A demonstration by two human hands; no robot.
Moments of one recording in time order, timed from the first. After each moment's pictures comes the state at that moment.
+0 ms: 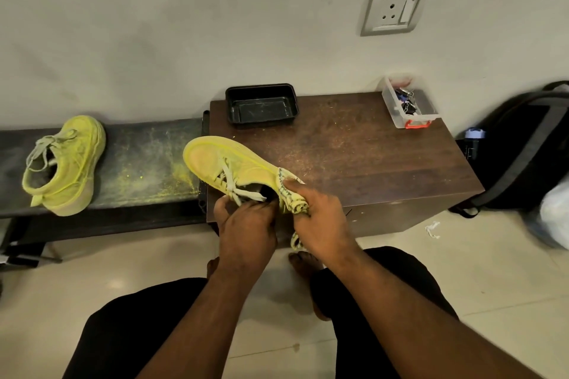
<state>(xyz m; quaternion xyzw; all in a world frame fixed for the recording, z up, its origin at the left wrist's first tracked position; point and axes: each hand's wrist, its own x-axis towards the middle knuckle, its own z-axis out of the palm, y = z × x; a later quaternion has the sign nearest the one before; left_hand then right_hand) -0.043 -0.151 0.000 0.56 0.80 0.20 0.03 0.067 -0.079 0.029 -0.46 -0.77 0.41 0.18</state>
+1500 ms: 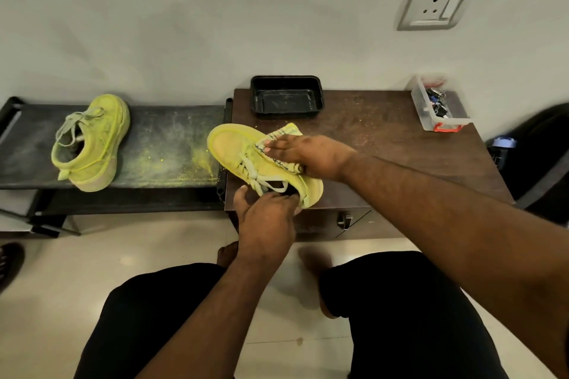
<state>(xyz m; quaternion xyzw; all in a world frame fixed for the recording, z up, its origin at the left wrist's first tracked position) -0.043 -0.150 -0.006 0.52 0.83 0.20 0.06 -0.008 0.035 0.020 -0.05 -0.99 0.09 -0.10</state>
